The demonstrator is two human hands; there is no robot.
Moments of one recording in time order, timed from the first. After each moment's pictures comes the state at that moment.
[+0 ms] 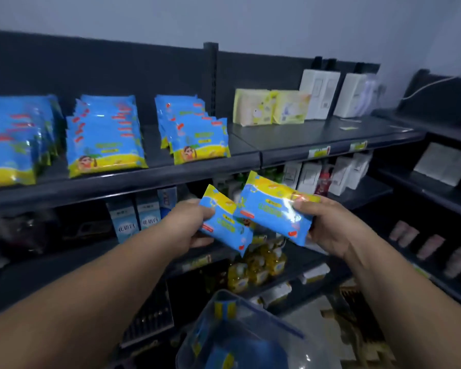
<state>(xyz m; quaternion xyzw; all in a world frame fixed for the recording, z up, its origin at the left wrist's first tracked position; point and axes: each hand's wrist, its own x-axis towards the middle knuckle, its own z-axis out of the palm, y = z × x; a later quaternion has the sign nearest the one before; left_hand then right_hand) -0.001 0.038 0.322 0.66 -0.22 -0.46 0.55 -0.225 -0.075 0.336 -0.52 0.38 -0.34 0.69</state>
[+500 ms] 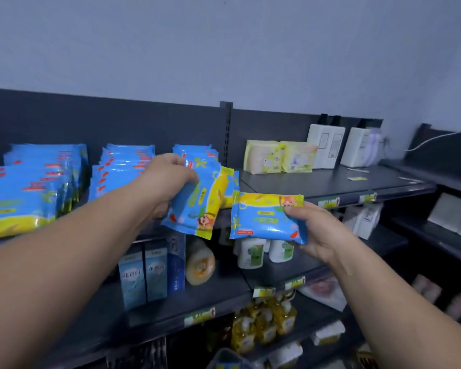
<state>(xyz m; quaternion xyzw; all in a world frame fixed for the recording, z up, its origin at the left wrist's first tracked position) 0.060 0.038 0.461 0.68 -0.34 -0.21 0.62 -0.160 -0.106 0.399 -0.54 0.33 -0.36 0.69</state>
